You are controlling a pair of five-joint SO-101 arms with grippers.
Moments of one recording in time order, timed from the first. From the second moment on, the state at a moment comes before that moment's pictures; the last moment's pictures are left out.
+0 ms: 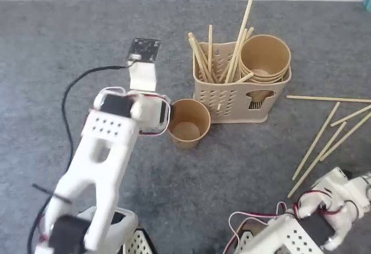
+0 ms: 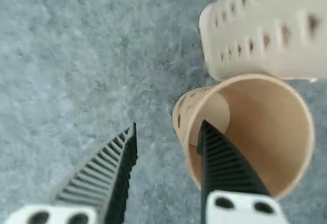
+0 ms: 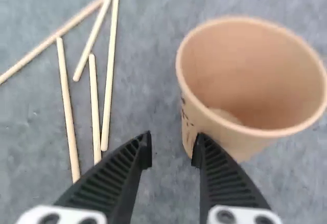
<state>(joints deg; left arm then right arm) 8.3 -21.3 31.9 70.0 11.6 49.2 -103.1 89.8 60.7 -3.1</state>
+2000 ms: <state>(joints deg) 26.5 -17.4 -37.6 90.0 21.6 44.6 -102.8 90.7 62.2 -2.9</state>
